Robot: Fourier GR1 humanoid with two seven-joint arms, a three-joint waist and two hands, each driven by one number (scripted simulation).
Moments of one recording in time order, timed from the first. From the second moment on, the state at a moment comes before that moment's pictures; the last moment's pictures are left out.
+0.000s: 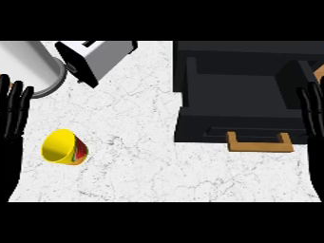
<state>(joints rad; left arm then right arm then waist) 0.01 0.14 -0.01 -2.10 0.00 0.04 -0.01 0.01 -0.08 0.02 -2.10 0.02 -0.03 -0.02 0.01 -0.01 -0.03</state>
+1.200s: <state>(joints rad) -0.11 0.47 0.22 -1.36 0.60 -0.78 -0.09 -0.16 -0.16 -0.02 -1.88 -0.09 0.12 0.05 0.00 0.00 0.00</state>
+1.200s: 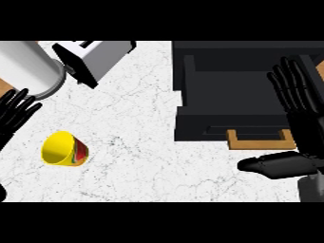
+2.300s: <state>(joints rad) -0.34 0.46 0.15 -0.54 -0.02 -0.61 -0.70 -0.27 -0.19 -0.08 -1.86 -0.11 0.14 0.10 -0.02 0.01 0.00</state>
